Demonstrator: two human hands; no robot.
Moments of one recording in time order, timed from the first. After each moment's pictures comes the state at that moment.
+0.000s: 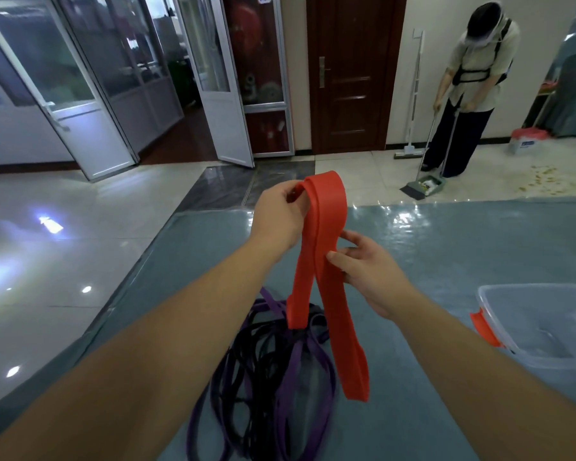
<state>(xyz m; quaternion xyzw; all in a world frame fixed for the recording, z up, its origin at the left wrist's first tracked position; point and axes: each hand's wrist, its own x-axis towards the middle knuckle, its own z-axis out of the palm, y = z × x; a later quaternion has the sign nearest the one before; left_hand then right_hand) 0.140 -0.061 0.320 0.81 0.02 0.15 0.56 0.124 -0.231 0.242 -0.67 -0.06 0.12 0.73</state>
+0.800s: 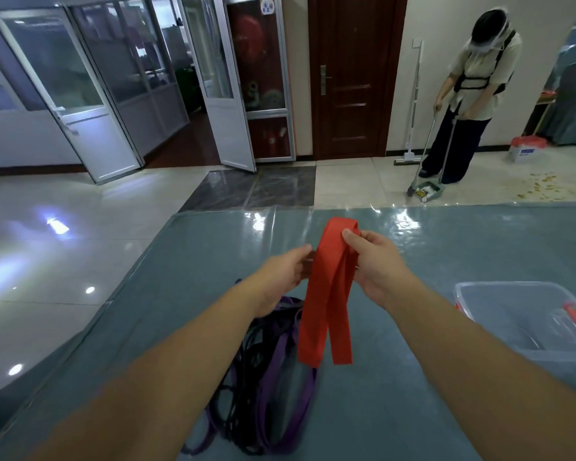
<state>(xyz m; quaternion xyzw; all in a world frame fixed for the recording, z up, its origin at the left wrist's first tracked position) 0.069 -0.106 0.264 0.73 0.12 -0.13 0.67 0.106 -0.273 0.262 -0.56 0.05 0.10 0.82</state>
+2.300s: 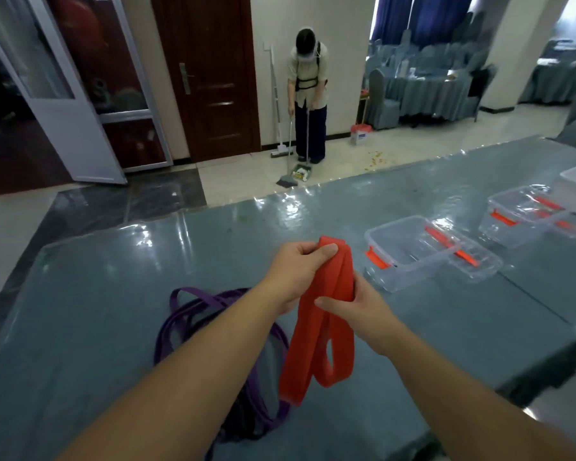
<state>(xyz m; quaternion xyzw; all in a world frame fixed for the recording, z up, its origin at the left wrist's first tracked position) 0.020 -0.123 0.246 0.66 -0.10 -0.20 0.71 -0.061 -0.256 0.191 -0.72 0.10 -0.04 0.68</state>
